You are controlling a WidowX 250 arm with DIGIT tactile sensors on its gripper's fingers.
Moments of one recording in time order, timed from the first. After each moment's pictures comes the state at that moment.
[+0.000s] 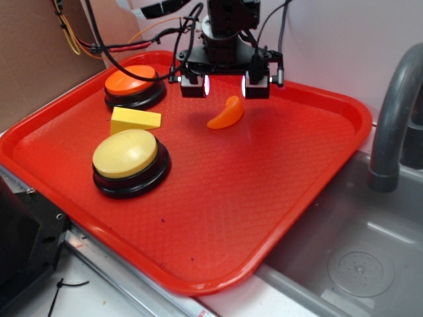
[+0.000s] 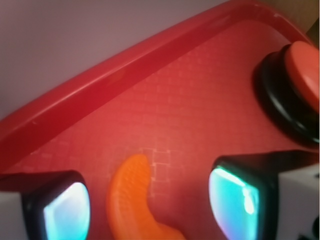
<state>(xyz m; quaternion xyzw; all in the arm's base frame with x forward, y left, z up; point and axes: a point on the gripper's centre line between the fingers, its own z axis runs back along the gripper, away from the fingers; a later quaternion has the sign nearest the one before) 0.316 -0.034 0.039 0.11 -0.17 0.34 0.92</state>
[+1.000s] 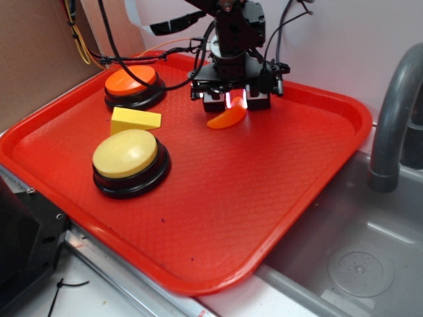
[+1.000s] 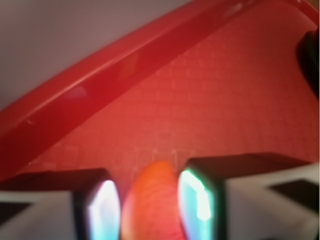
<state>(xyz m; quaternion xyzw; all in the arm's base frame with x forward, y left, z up) 0.316 -0.035 0.016 0.08 -0.15 0.37 0.91</state>
